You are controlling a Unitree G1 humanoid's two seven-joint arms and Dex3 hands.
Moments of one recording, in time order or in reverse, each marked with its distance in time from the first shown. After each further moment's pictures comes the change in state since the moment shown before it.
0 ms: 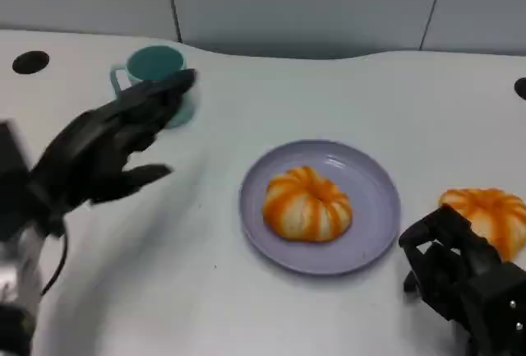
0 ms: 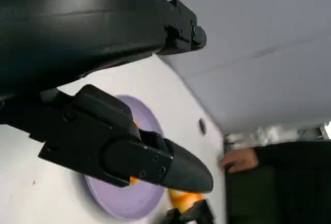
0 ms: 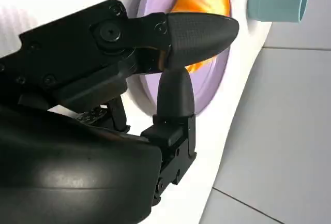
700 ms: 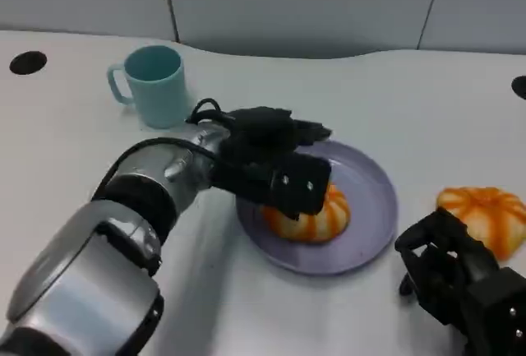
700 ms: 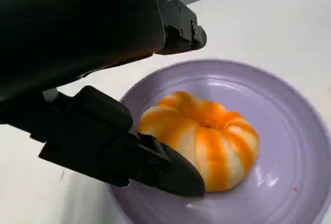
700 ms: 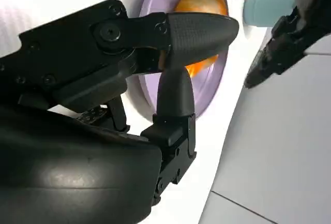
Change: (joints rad) left arm -0.609 -0.214 -0.685 0.564 0.932 0.006 0.606; right arm 0.016 0.009 0.005 -0.007 0.006 -0.022 0.014
